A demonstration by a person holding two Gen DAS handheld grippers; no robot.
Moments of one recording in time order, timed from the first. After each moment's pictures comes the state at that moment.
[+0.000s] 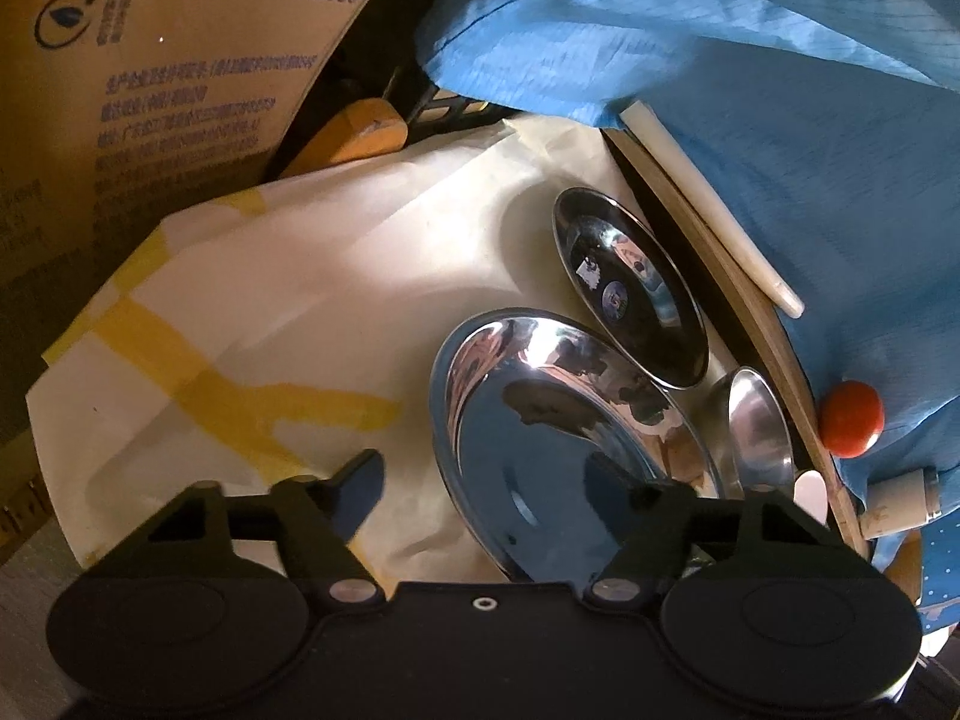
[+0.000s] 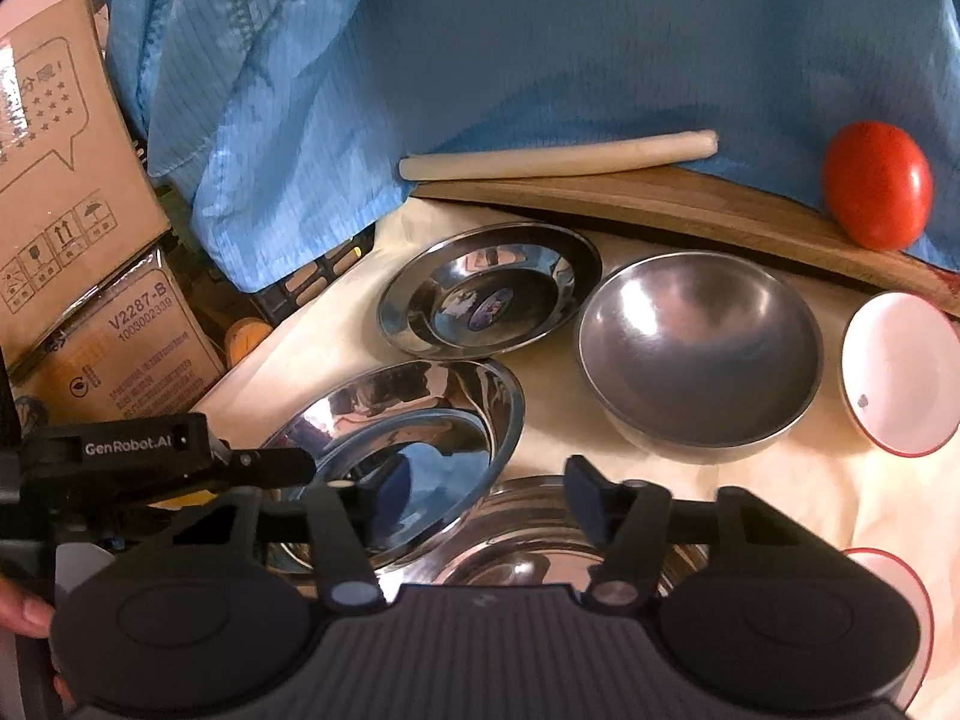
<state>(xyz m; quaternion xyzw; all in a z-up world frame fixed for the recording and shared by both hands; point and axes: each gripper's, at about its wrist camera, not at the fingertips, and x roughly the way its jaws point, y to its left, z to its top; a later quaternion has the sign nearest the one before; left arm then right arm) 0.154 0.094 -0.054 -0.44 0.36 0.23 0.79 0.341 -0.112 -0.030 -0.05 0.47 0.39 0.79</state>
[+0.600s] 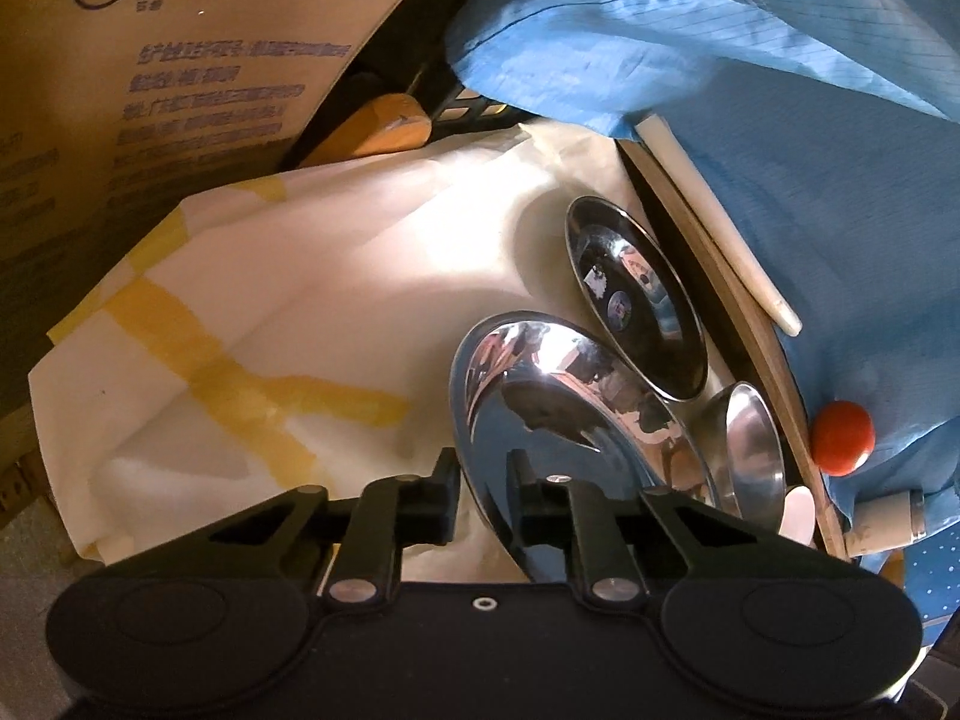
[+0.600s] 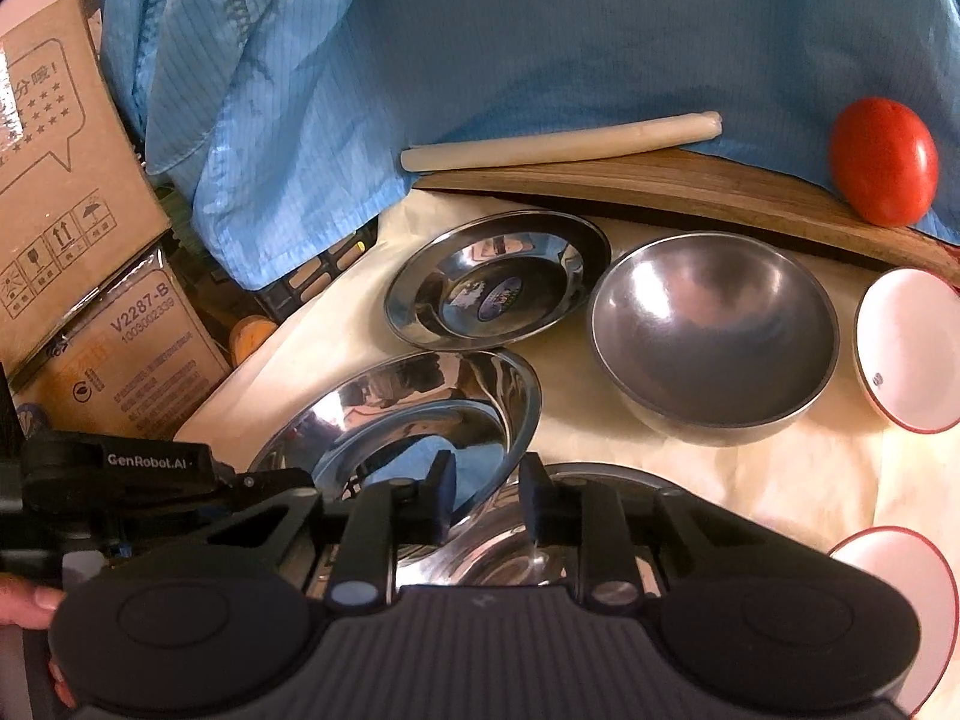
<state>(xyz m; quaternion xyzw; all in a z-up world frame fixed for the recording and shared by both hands) 0.145 0.099 -0.058 -0.46 0.35 0.23 0.78 0.339 -0.108 -0.033 -0.04 0.48 0.39 0.79</state>
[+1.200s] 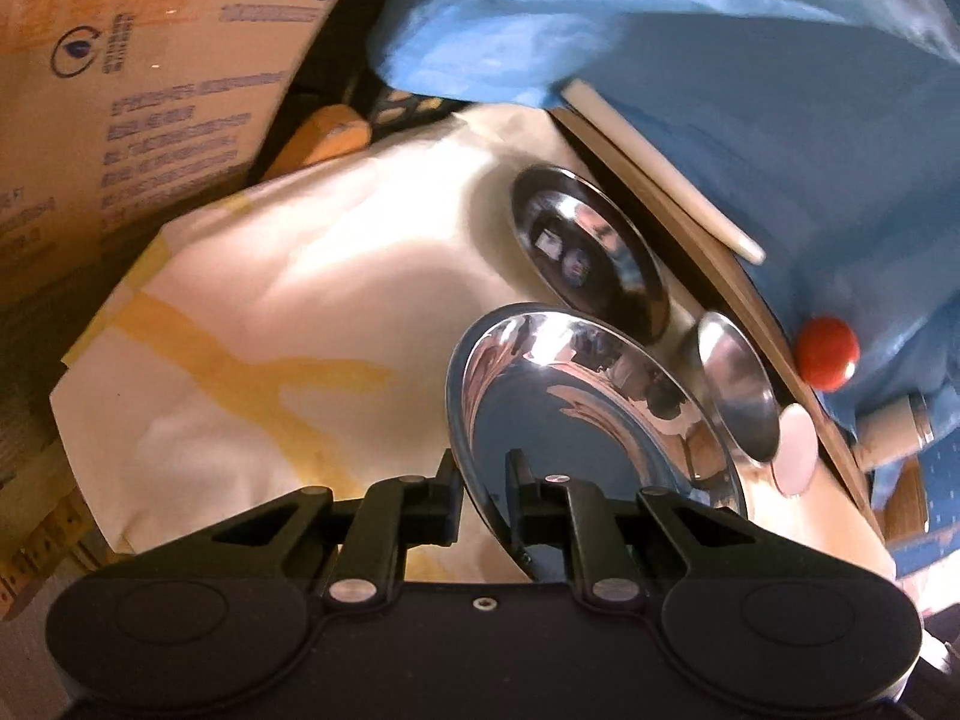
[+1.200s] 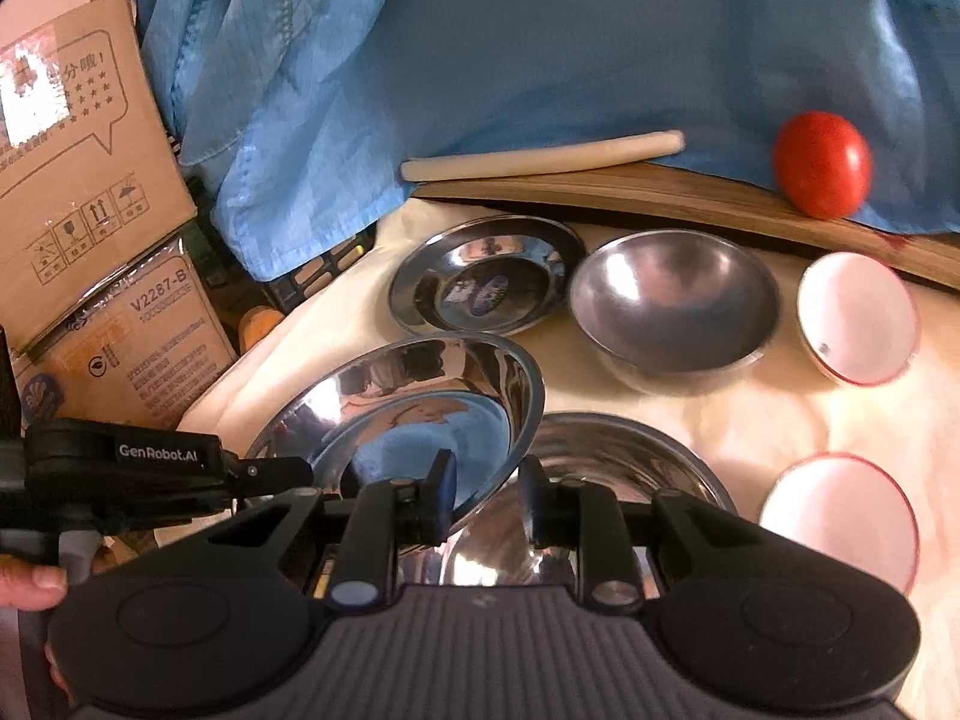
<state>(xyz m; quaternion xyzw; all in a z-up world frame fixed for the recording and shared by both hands) 0.138 0.077 -0.044 -0.39 0.37 0.18 0.82 0.299 -0.136 -0.016 -0.04 0.45 0.36 0.82</state>
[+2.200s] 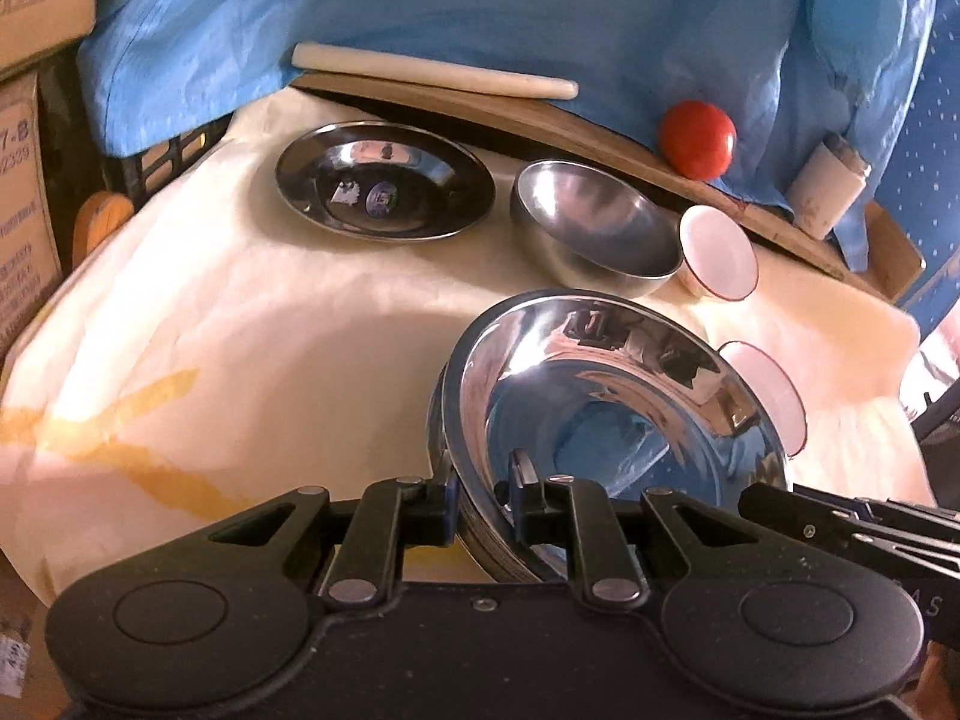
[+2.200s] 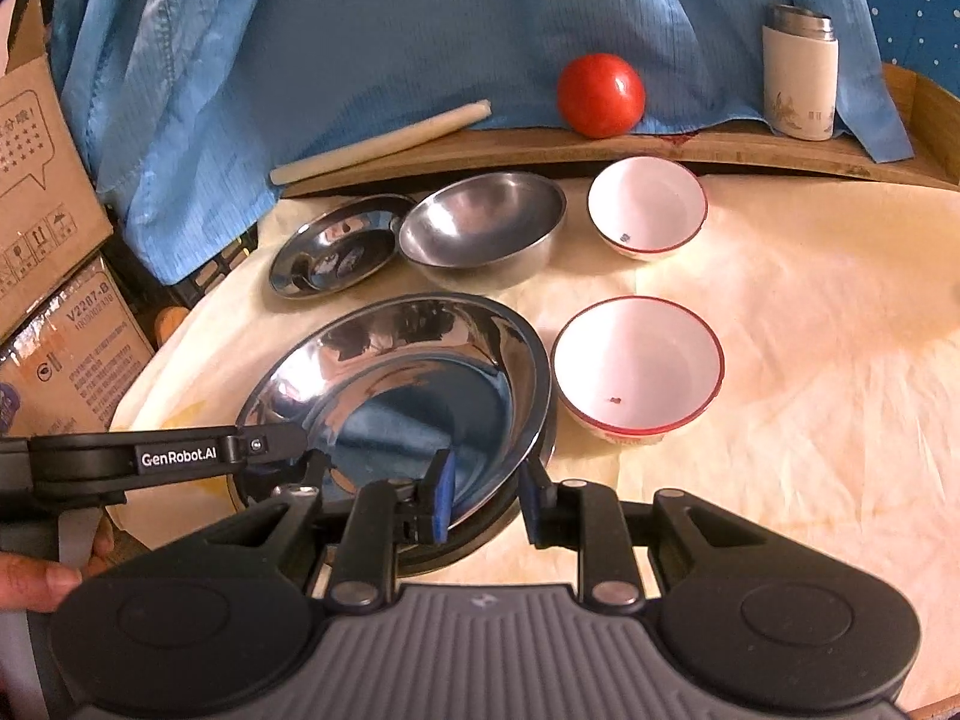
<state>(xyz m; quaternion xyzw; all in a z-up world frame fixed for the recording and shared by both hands) 0.167 -0.017 -0.040 -0.17 0.43 0.08 0.88 0.260 -0.221 -0.013 -0.01 0.47 0.25 0.85</state>
